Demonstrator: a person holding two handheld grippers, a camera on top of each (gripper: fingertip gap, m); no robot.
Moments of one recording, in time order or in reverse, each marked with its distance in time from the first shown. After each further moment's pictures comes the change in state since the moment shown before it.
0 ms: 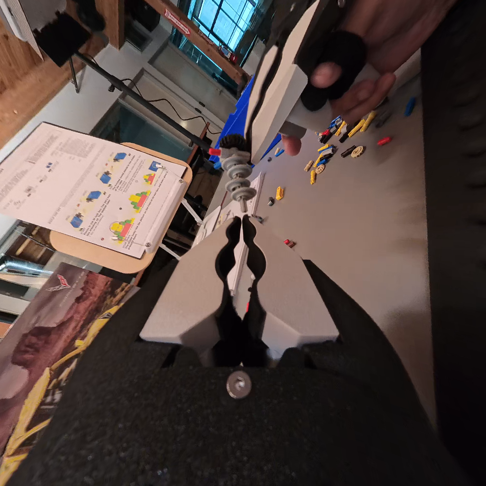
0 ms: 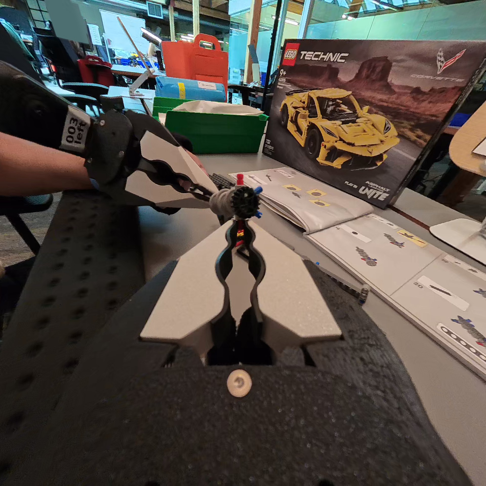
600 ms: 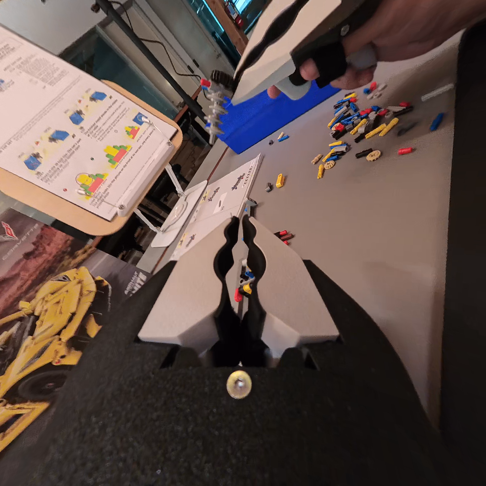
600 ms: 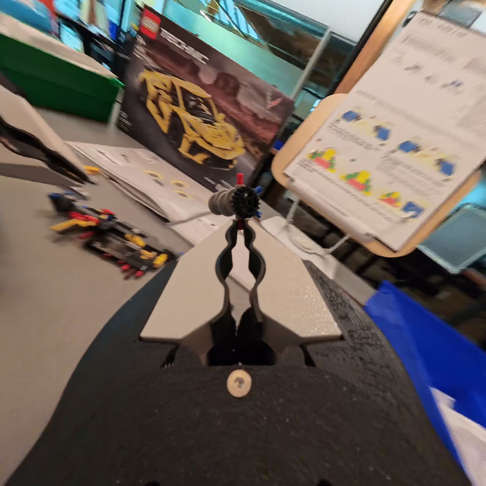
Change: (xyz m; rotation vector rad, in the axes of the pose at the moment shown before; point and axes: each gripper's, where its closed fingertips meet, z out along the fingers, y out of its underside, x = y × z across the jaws) left arm -0.006 0.020 0.006 -0.084 0.028 -0.228; right arm 0.090 -0.017 -0.034 -0.057 0.555 -0.352
